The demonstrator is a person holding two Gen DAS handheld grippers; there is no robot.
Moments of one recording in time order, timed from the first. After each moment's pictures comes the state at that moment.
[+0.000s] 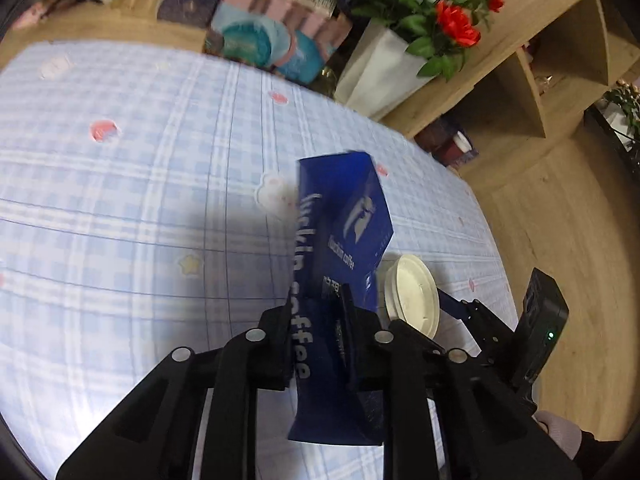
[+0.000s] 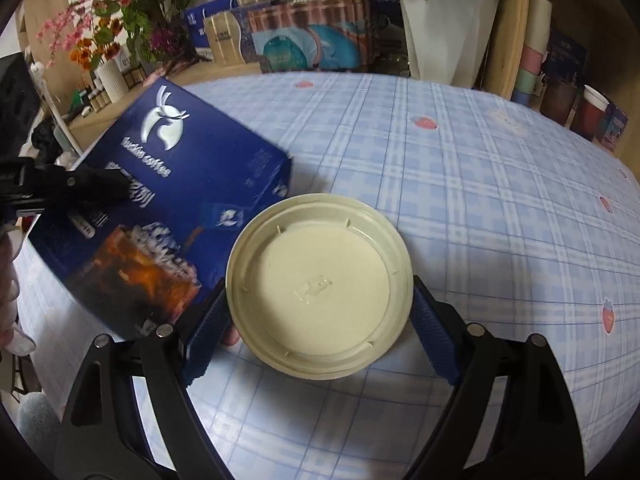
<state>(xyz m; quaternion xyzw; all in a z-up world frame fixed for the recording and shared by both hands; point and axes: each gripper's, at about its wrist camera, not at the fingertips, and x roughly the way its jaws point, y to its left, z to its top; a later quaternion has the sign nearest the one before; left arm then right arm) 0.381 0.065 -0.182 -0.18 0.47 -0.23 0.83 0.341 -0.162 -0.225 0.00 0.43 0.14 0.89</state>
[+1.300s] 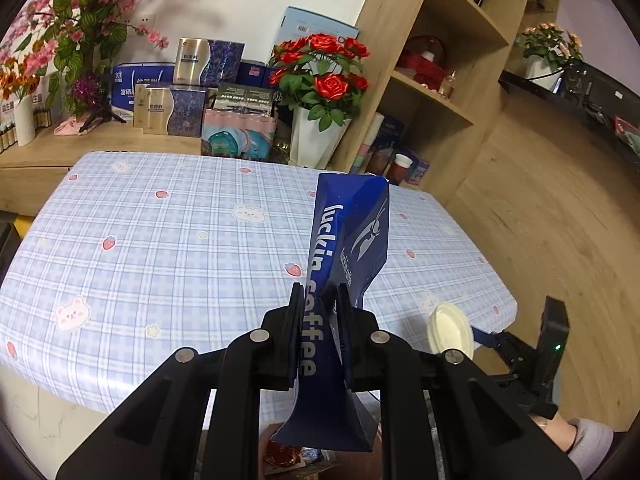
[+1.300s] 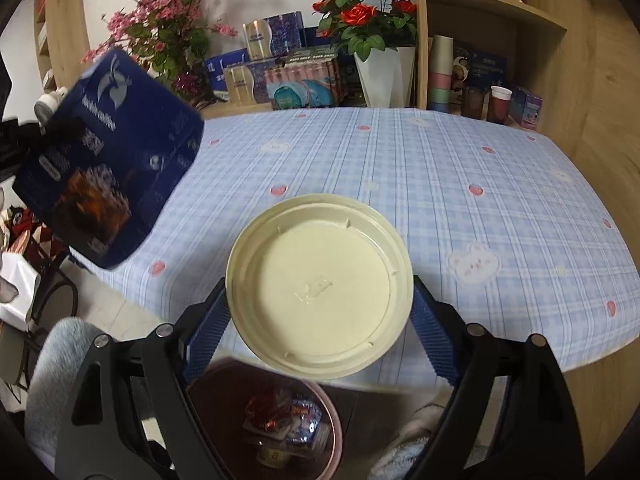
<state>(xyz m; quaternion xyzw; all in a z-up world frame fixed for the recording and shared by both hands) 0.114 0.046 -0.061 -0.09 0.34 -0.21 0.91 0.077 -0.233 -0.158 0.02 0.37 0.12 0.92</state>
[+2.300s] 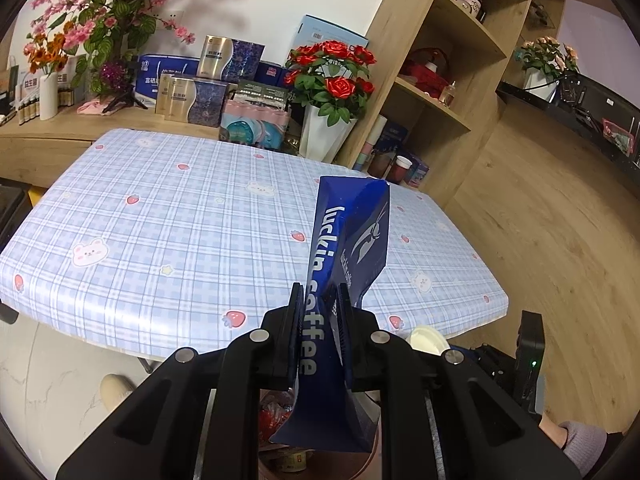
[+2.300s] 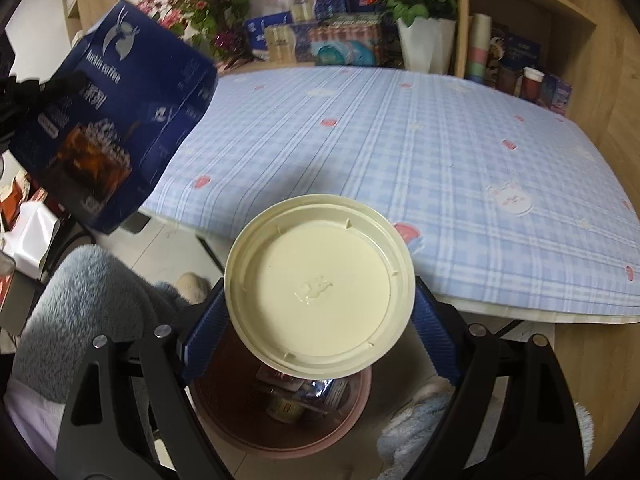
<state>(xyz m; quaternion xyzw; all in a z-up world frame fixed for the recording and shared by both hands) 0.035 0.068 -0.083 -0.12 0.33 -0.19 0.92 0.019 -0.202 -0.192 -0.01 0.41 0.18 0.89</state>
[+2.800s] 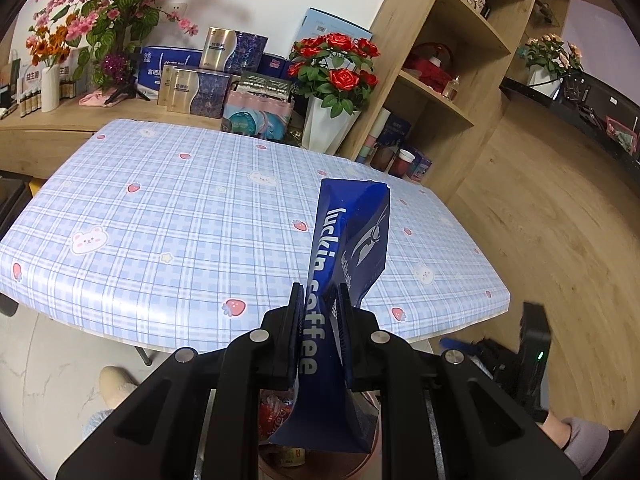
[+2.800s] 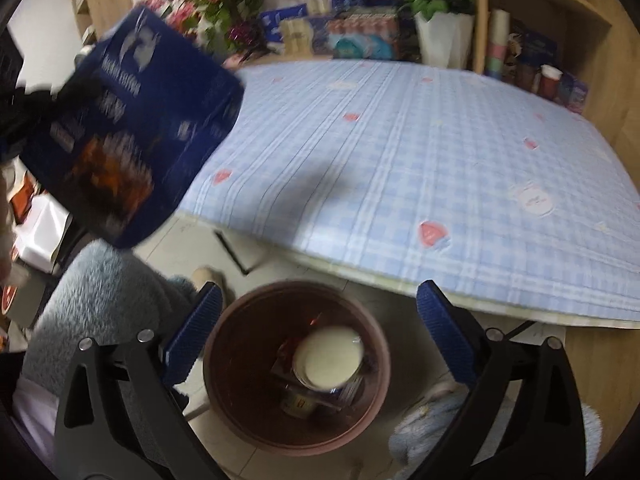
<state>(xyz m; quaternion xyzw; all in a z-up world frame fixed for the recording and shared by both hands) 0.033 0.064 -0.091 -0.12 0.34 -0.19 0.91 0.018 -0.193 -0.184 0.00 0.41 0.19 0.89</state>
